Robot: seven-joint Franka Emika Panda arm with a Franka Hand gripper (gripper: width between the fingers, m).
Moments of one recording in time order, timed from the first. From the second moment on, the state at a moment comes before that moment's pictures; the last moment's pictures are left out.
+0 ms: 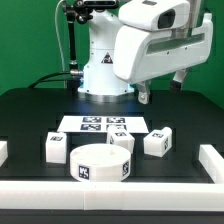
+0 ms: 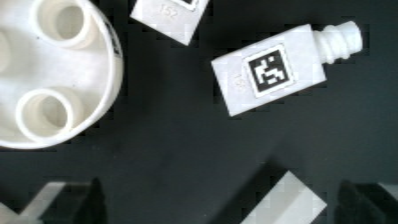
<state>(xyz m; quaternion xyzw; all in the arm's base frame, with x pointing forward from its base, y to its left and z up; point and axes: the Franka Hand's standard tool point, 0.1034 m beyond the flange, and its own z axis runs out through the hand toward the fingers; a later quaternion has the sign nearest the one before) 0.542 0.058 0.120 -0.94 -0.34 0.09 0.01</state>
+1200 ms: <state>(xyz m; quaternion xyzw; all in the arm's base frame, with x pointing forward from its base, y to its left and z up) 0.518 -0.033 0.075 -0.85 -0.52 0.06 0.06</state>
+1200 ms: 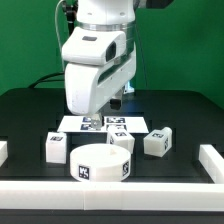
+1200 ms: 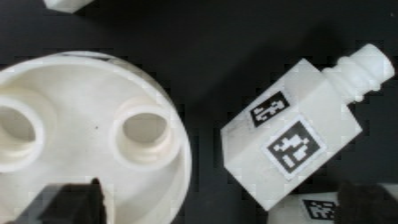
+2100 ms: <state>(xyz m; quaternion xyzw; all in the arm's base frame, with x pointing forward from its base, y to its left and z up) 0.528 -0.032 0.055 -0.76 -0.65 0.05 0.06</state>
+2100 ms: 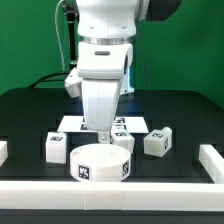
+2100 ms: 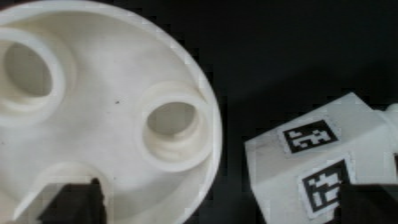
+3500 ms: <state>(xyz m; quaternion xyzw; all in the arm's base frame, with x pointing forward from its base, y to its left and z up) 0.542 -0.047 0.035 -0.74 -0.67 0.05 0.06</state>
